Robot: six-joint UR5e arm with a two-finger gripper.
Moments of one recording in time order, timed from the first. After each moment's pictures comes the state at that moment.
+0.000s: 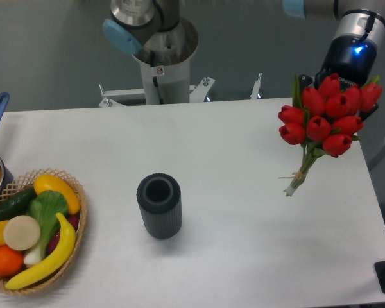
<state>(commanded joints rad) 3.01 -1.78 -1.63 -0.92 0.36 1.07</state>
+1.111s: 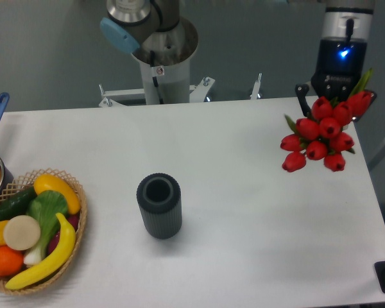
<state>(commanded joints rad) 2.85 -1.71 -1.65 -0.92 1.18 1.13</state>
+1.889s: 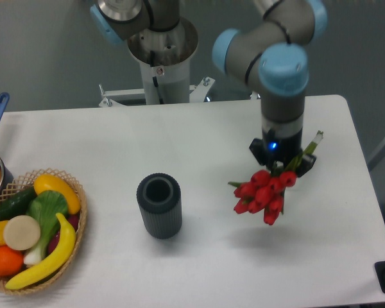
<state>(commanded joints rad) 2.58 -2.00 -1.64 -0.92 1.71 1.17</state>
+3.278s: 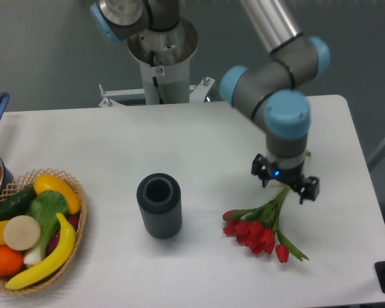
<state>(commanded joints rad) 2.74 -1.91 -1.58 -0.94 1.47 1.22</state>
